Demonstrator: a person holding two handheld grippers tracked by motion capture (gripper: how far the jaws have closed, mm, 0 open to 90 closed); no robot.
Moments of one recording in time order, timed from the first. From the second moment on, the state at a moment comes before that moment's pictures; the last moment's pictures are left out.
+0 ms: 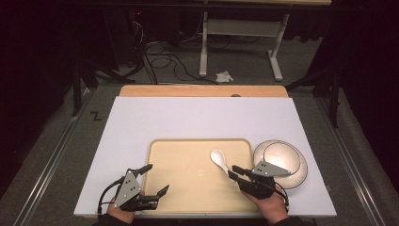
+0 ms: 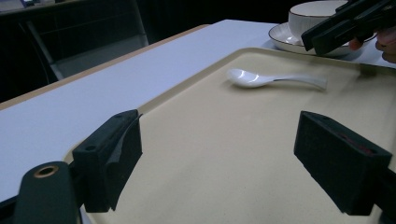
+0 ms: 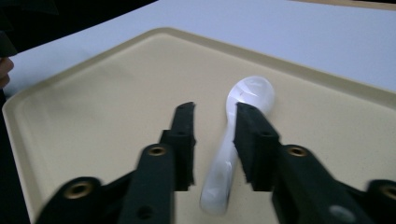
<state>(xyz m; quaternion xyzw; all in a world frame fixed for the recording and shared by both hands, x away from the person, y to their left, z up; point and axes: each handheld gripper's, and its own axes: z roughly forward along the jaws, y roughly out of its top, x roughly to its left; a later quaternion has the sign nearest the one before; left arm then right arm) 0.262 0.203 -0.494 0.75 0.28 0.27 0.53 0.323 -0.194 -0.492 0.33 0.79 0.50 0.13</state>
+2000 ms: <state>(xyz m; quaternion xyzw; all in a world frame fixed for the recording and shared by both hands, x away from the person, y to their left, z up) 0.261 0.205 -0.492 0.75 0.28 0.27 0.53 0.404 -0.122 -0.495 0.38 0.84 0.35 0.16</state>
